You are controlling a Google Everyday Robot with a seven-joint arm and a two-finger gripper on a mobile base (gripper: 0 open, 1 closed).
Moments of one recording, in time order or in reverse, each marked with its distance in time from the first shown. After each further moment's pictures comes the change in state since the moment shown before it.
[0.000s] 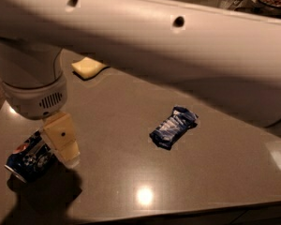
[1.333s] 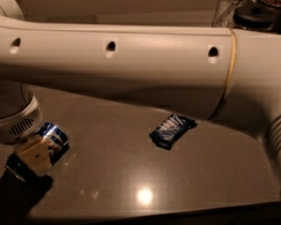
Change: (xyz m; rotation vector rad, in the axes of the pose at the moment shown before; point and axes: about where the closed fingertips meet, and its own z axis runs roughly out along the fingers) arm -0.032 -0.008 0.049 -0.084 0.070 0.026
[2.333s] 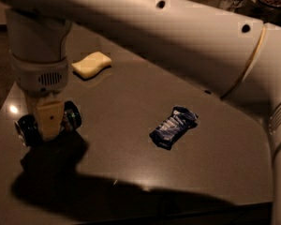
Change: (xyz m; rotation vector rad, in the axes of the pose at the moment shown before) arm 0.049 -0.016 -0.048 -0.006 -0.199 0.168
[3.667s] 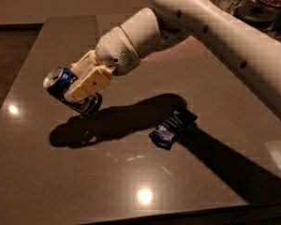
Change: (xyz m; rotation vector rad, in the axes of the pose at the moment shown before) arm 0.069 -0.024 -0.062 0.140 -0.776 0.371
